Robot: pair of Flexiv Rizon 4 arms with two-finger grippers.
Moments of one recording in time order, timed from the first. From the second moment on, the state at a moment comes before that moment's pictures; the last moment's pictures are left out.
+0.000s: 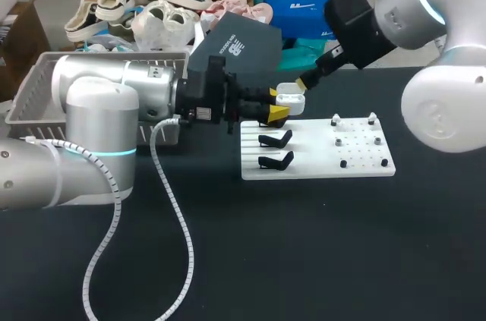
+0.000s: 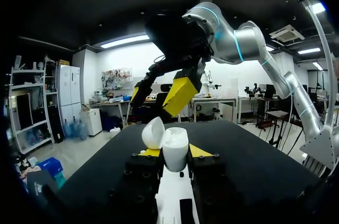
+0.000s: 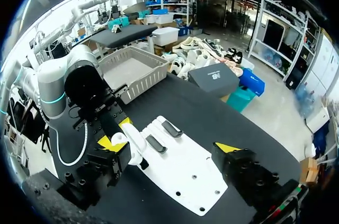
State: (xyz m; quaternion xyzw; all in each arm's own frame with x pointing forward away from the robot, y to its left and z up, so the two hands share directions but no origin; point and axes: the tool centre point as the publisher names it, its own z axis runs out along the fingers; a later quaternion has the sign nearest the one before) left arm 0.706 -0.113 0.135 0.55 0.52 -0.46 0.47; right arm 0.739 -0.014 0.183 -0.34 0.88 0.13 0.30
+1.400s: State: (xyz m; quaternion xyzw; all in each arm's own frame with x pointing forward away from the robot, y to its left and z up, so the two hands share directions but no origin) left arm 0.706 -0.113 0.135 0.55 0.52 -0.46 0.47; right arm 0.766 -0.135 0.070 -0.22 0.97 0.01 0.08
